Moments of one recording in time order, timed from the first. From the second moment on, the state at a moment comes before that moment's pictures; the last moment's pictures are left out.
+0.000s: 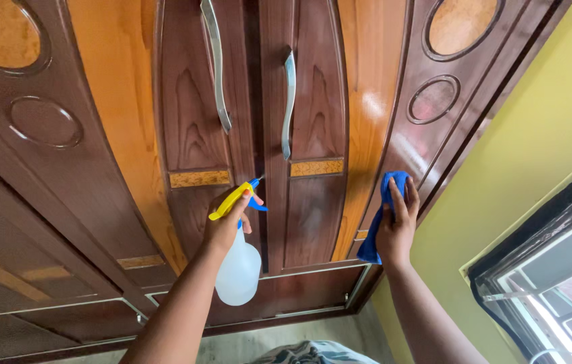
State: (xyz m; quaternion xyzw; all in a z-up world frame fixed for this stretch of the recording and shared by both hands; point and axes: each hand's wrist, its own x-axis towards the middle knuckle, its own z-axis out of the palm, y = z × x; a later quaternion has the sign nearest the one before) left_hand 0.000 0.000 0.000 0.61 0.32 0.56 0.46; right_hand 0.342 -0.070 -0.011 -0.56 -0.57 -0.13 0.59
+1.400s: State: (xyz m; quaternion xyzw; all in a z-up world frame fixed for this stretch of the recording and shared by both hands) left_hand -0.118 0.060 0.057 0.60 0.24 0.57 0.51; right_hand 0.203 -0.016 0.009 -0.64 -0.56 -0.25 0.46
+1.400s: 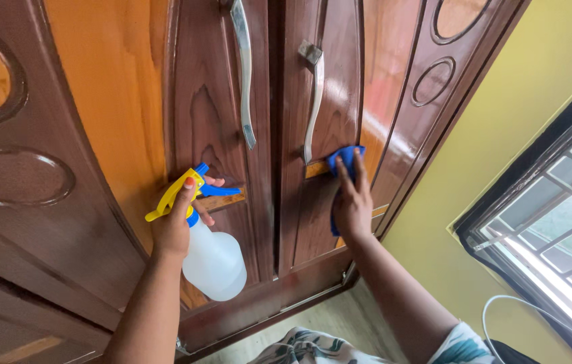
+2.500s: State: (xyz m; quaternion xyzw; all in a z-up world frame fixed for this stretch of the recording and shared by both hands) left_hand -0.123 0.063 0.052 0.62 0.24 0.55 0.50; right_hand 0.138 -0.017 -0.015 -0.52 -0.72 -0.25 0.39
